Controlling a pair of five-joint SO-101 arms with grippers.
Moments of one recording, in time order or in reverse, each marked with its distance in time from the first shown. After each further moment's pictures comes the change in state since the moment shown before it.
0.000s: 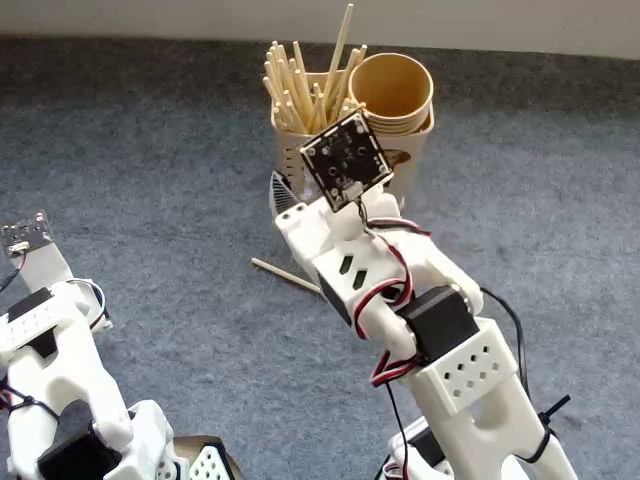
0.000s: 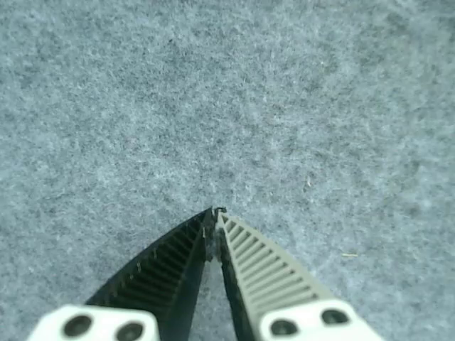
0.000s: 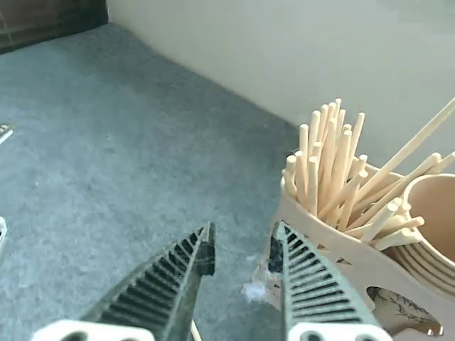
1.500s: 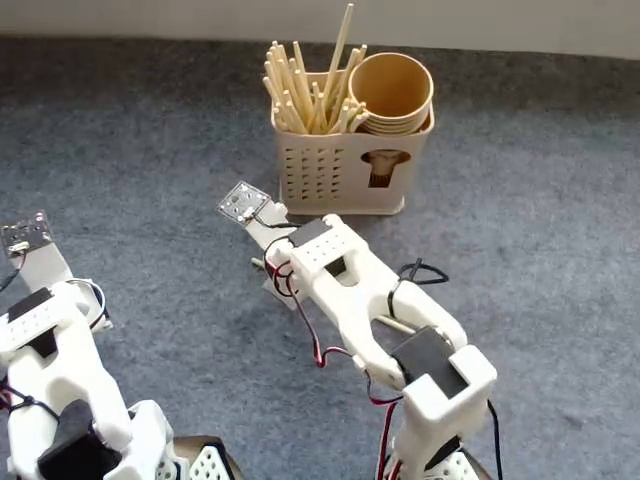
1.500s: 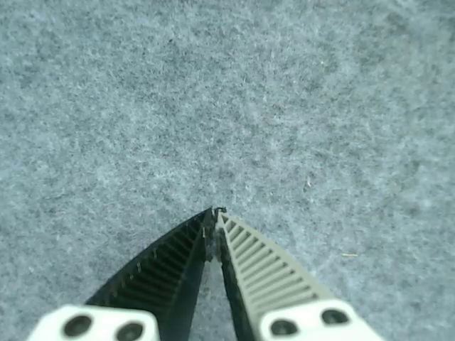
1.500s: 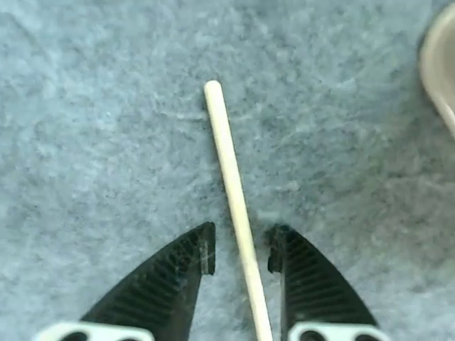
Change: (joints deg) left arm 0.0 0.0 0.0 0.0 0.0; right arm -0.8 58.1 -5.8 3.0 13.3
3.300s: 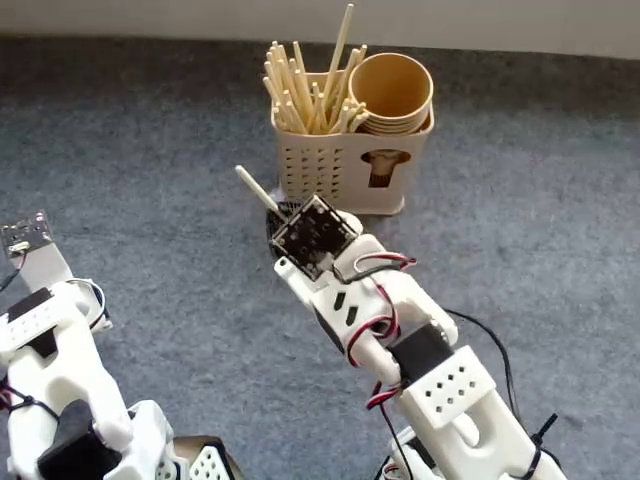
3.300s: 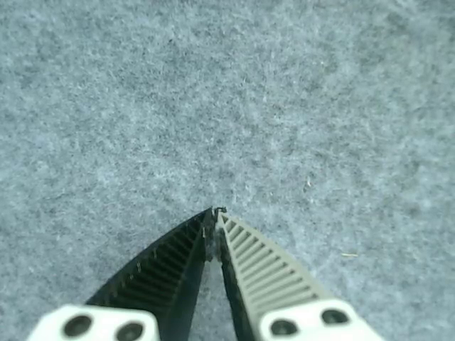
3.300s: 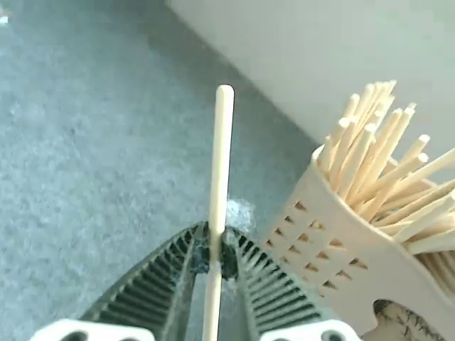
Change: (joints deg) left arm 0.0 0.0 0.0 0.0 0.0; right arm -0.3 -68.7 35.0 -28.5 0.5
